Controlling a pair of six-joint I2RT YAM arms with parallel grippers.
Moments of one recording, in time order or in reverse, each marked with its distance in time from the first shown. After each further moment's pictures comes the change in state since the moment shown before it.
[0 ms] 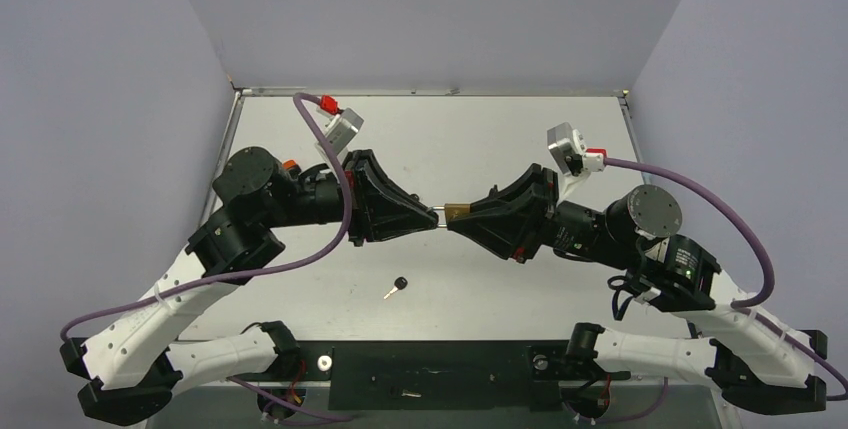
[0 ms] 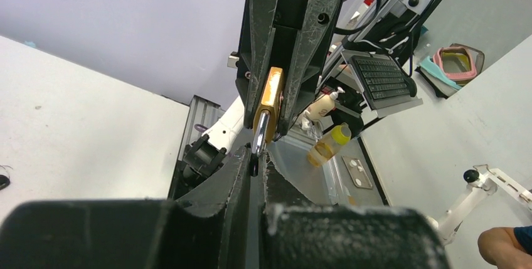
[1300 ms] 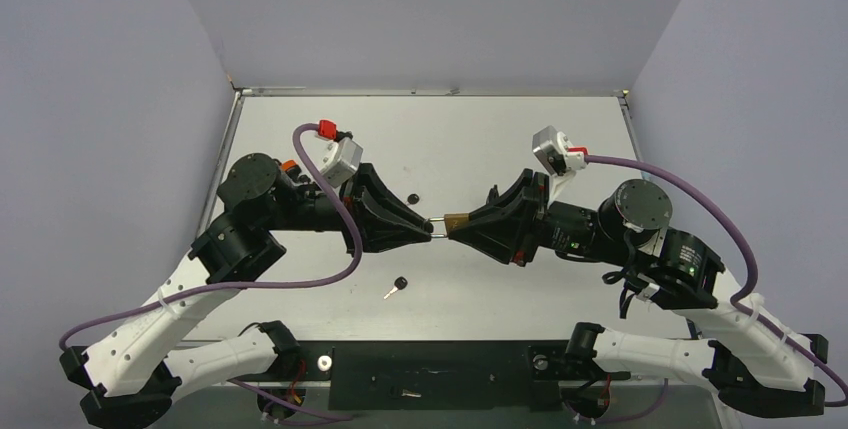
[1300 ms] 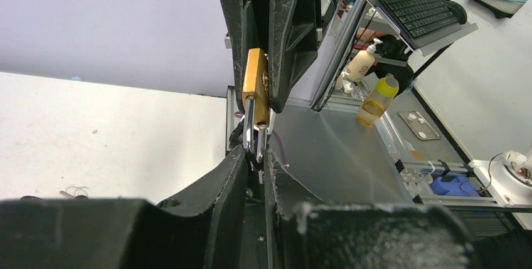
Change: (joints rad) left arm 0.042 -0.055 -0.057 -0.005 0.130 0.305; right arm -0.041 -0.001 0.037 -0.129 -0.046 0.011
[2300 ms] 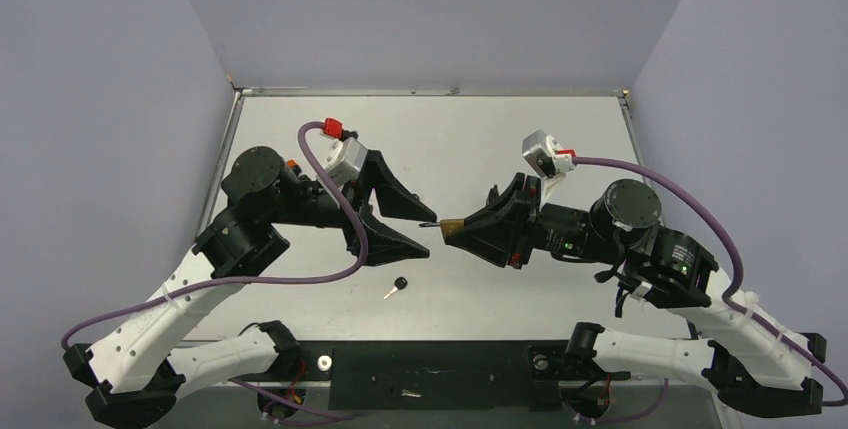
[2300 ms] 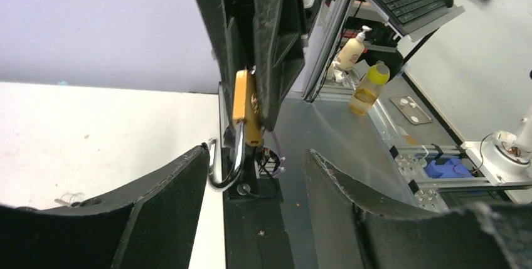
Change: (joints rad) left arm 0.025 0.030 0.014 0.031 0.095 0.005; right arm 0.001 0.005 -0.024 -0.008 -0.031 0.010
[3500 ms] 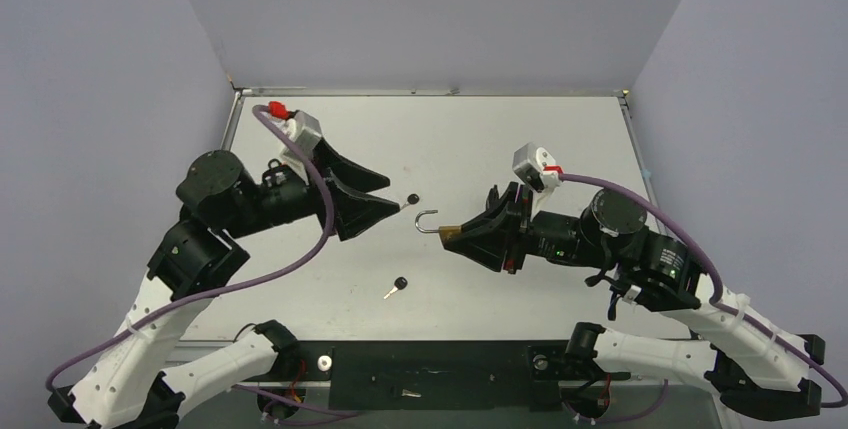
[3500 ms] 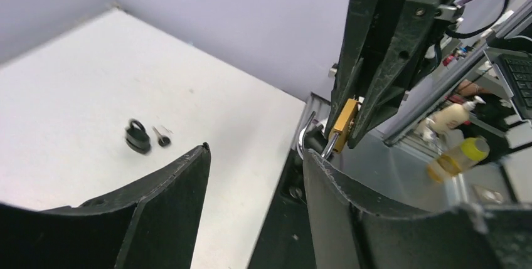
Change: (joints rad) left arm 0.147 -0.072 0.074 -0.332 -0.298 -0.034; right arm 0.000 -0.021 -0.082 0.024 -0.014 -0.117
